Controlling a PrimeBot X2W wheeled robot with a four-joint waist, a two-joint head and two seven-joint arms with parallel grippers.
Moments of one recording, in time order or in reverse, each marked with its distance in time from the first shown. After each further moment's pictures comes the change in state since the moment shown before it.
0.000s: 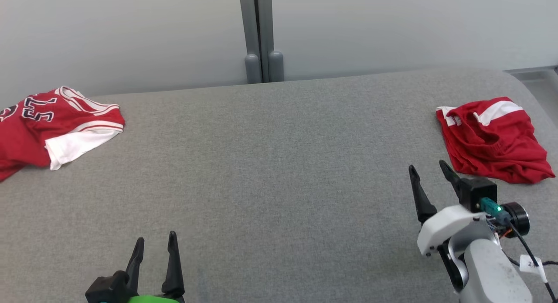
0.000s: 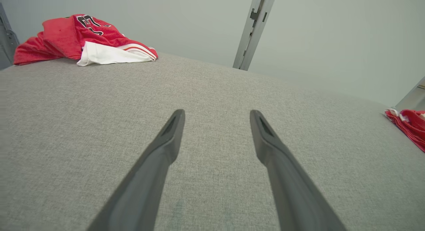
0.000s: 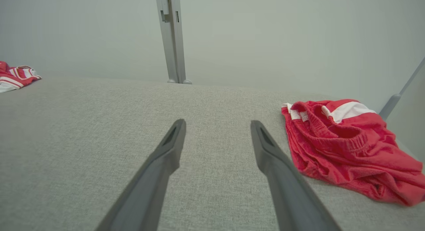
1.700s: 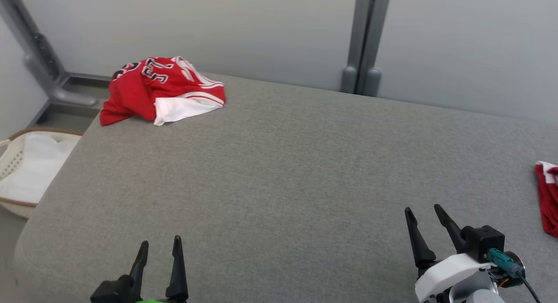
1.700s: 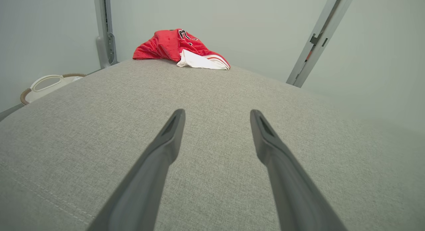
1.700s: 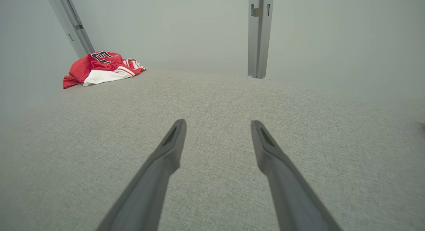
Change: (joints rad) left arm 0.028 -0.001 -0.021 -0.023 0.022 0.009 0.000; right arm 0.266 0.001 0.071 -0.213 0.176 0.000 0.000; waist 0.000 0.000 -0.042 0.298
